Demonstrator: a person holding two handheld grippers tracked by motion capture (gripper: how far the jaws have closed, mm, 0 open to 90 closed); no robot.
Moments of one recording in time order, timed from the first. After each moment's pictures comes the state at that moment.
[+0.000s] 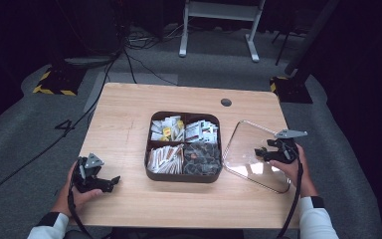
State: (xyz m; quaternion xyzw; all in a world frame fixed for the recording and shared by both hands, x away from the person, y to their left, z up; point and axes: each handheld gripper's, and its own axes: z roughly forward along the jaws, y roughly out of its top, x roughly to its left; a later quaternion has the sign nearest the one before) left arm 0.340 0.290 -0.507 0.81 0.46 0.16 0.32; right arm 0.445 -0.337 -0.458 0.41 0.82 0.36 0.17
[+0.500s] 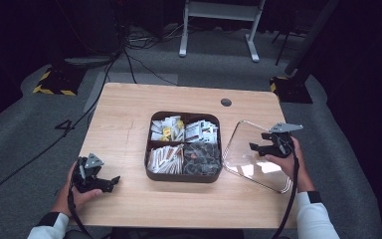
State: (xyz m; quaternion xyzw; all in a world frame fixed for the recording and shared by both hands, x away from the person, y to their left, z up) left arm 0.340 0.290 -0.507 0.81 0.46 0.16 0.32; right arm 0.451 -0.312 -0.432 0.38 0.83 0.37 0.19
